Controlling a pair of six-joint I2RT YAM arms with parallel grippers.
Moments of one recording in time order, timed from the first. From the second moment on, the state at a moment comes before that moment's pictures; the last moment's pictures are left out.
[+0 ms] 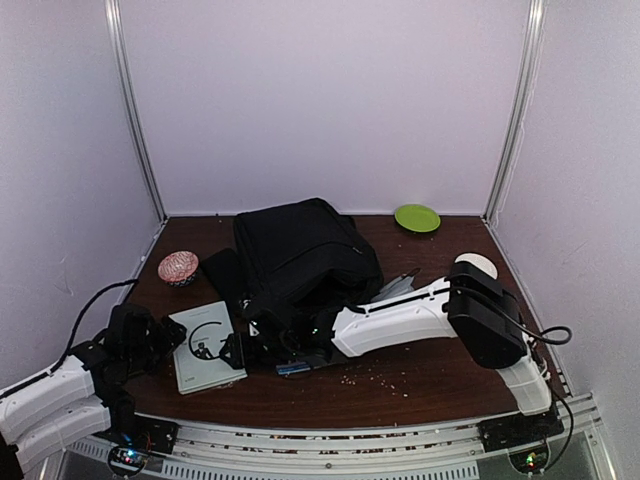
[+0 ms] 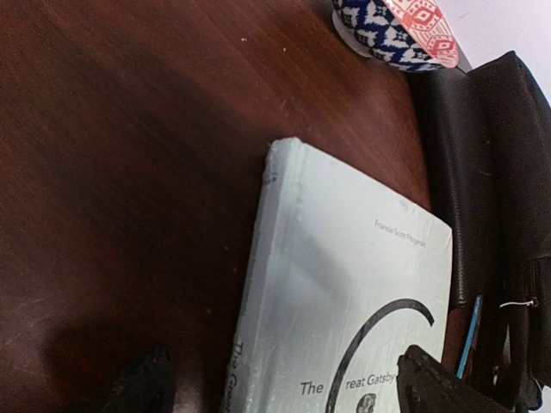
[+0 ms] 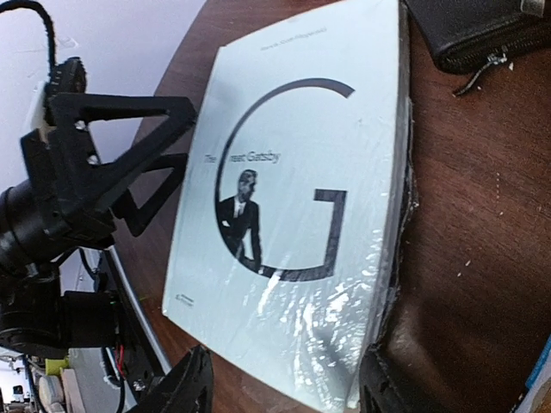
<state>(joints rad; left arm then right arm) -0.37 0.63 0.14 -0.31 -0.18 -1.09 1.24 2.27 1.63 0.03 -0.05 0.88</state>
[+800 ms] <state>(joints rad) -0.42 0.70 0.07 -0.07 -0.11 -1.00 1.22 2.36 1.72 -0.07 -0.09 0.90</state>
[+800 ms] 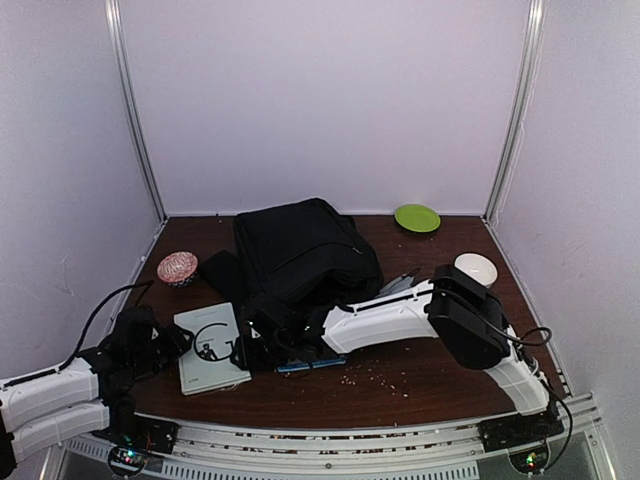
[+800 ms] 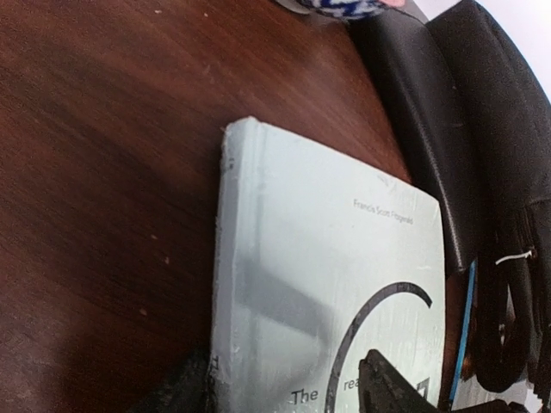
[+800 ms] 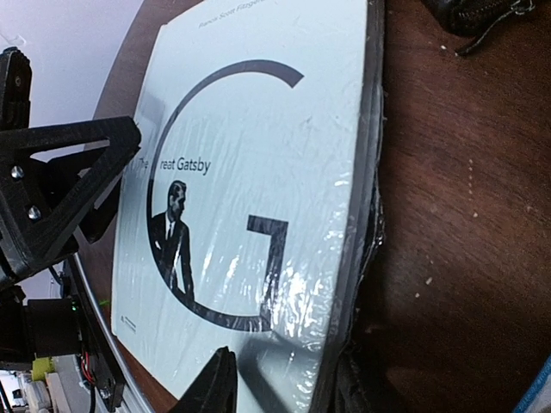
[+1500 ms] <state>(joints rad) -0.97 0.78 0.13 -0.11 -0.06 -1.15 1.30 1.99 1.20 -0.05 -0.12 0.89</state>
